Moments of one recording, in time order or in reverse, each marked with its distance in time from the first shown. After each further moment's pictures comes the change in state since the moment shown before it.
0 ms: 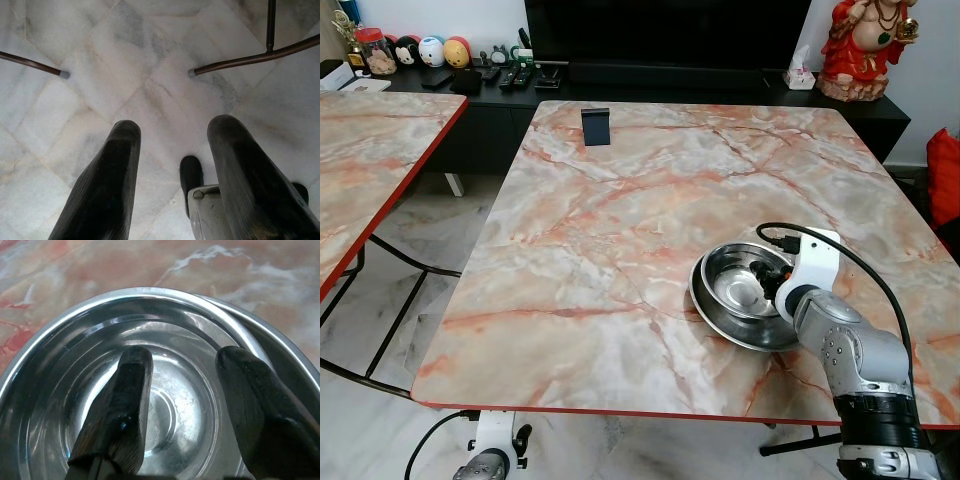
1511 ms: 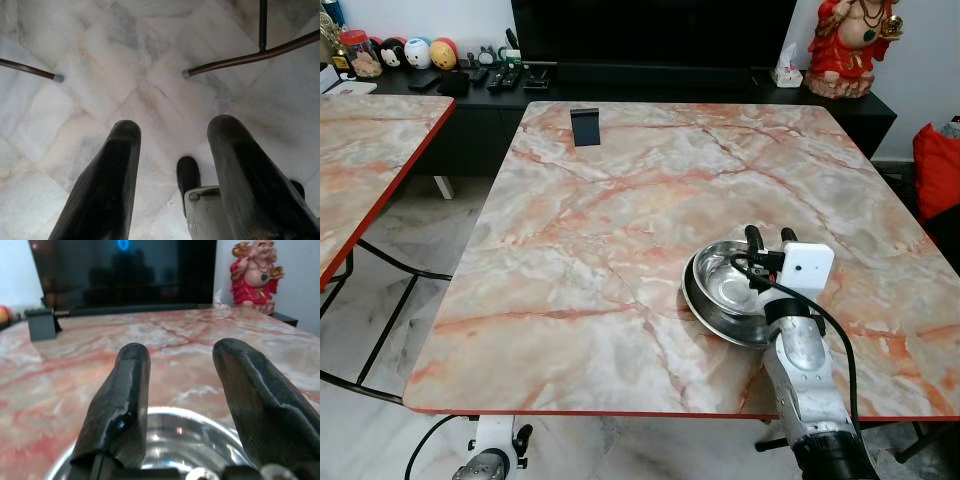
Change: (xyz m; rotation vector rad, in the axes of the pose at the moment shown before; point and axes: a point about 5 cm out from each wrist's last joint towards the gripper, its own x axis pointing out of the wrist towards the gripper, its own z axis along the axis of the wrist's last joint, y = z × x) left arm 0.000 0.000 0.000 -0.003 0.000 -0.008; right arm -0.005 0.029 -0.008 -0.131 -0.665 -0.007
